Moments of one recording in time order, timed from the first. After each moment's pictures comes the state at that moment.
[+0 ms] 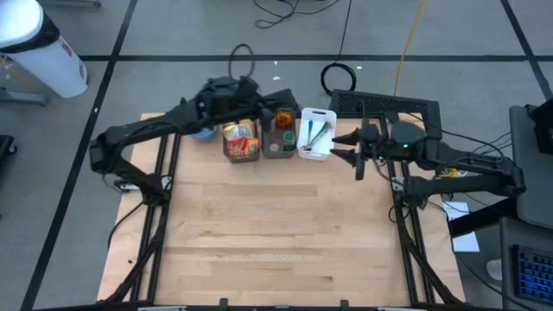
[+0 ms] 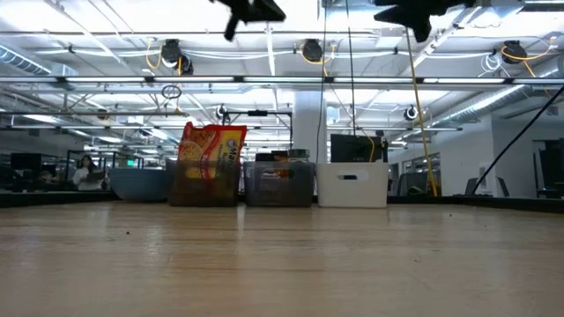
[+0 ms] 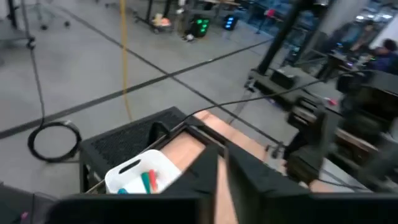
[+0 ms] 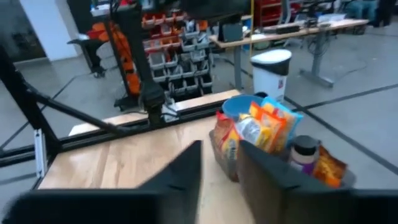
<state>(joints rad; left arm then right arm) 0.36 1.49 1.45 -0.16 -0.04 -0.36 -0.21 0.79 0.81 -0.17 -0.02 0.15</state>
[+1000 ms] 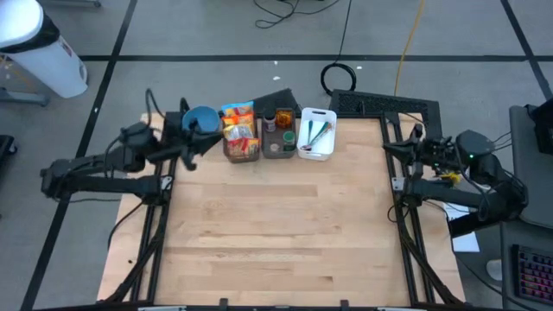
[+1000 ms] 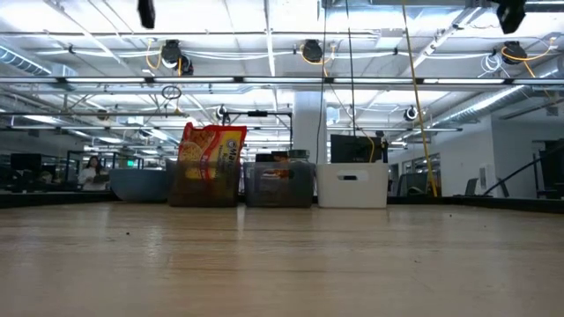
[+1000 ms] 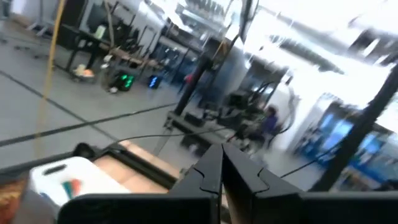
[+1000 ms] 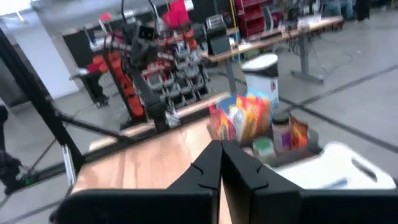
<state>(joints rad) 0.21 0.71 0.73 0.17 0.01 -0.47 -0.31 0.25 0.81 -0.59 -0.06 0.28</state>
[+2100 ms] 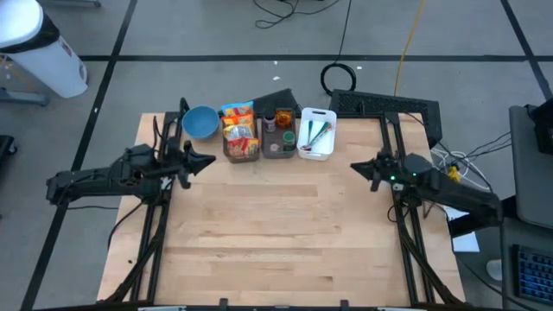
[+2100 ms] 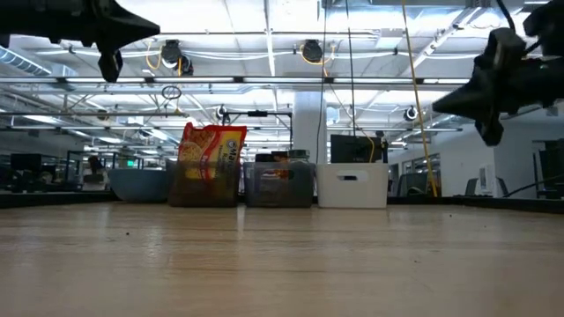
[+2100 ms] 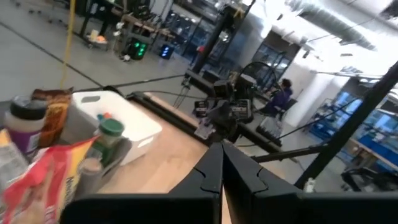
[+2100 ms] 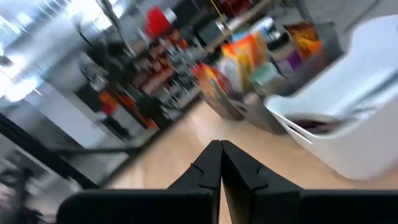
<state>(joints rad) 0.15 0.35 0.35 0.06 -0.03 -0.50 -0.31 0.00 0.14 -0.27 -0.03 0.62</state>
